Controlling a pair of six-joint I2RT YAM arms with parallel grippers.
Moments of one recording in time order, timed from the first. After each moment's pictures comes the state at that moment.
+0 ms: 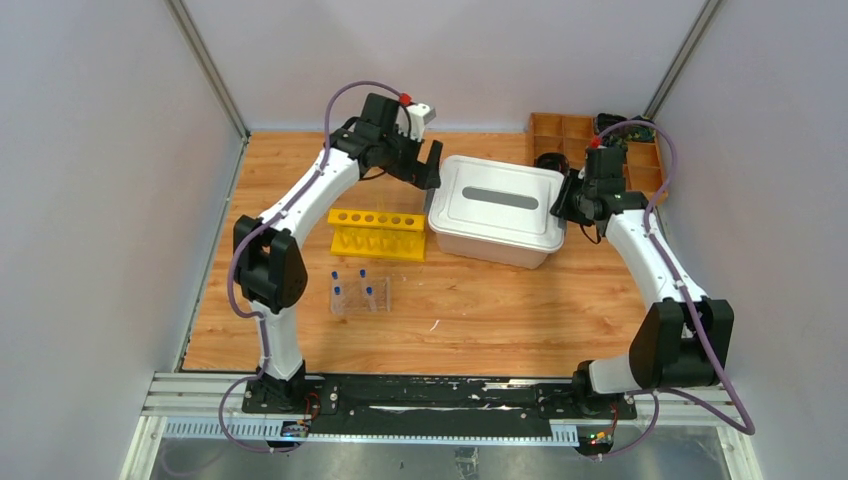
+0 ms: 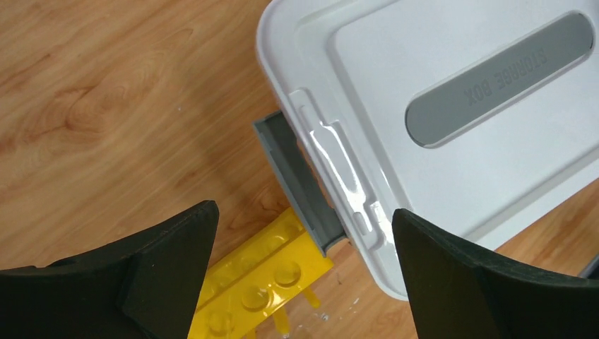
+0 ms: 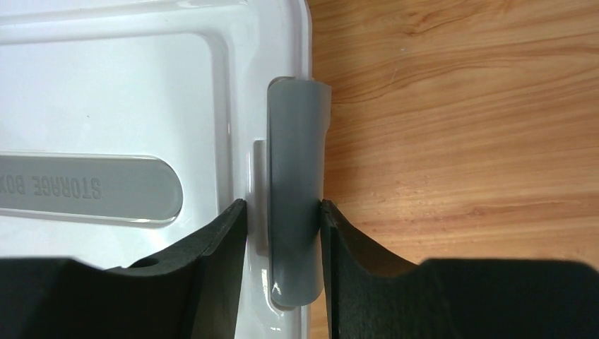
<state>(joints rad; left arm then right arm) -0.46 1.92 1.84 -0.64 0.32 0.03 0.06 1.39 1.15 -0.54 0.01 0.32</state>
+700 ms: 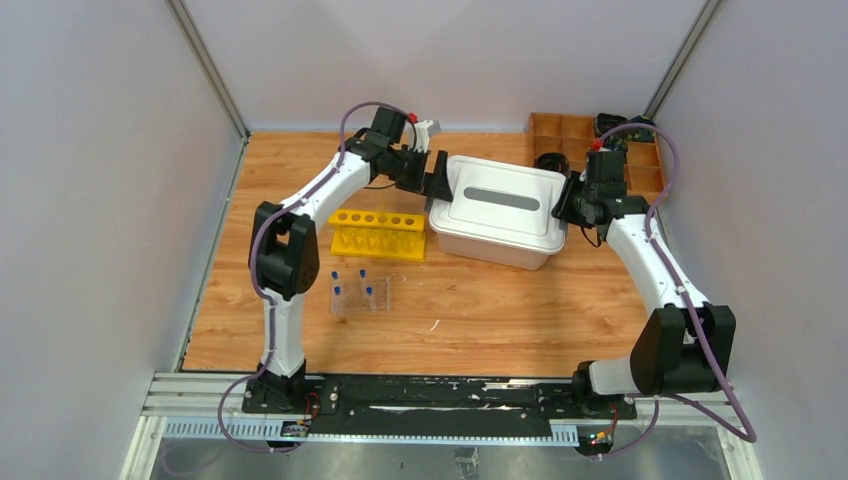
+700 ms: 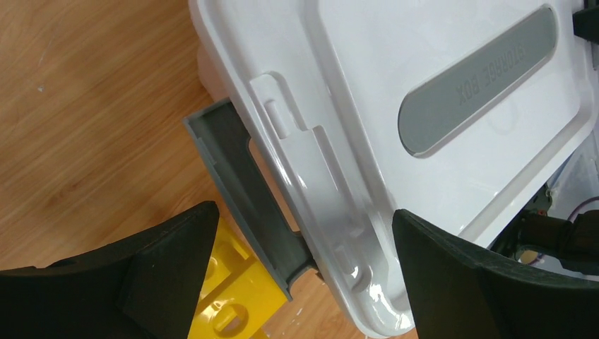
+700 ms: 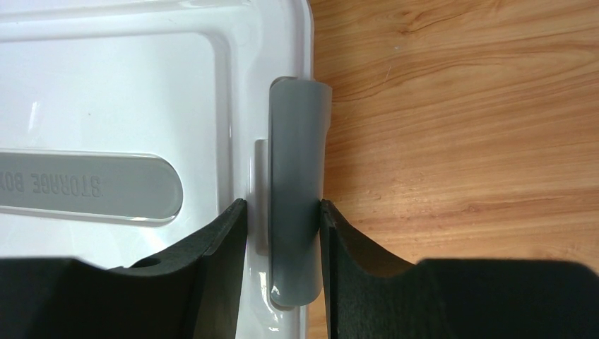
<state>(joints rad) -0.43 2.05 1.81 -0.59 0.57 -0.14 0.06 1.36 1.11 -0.53 0.03 0.32</state>
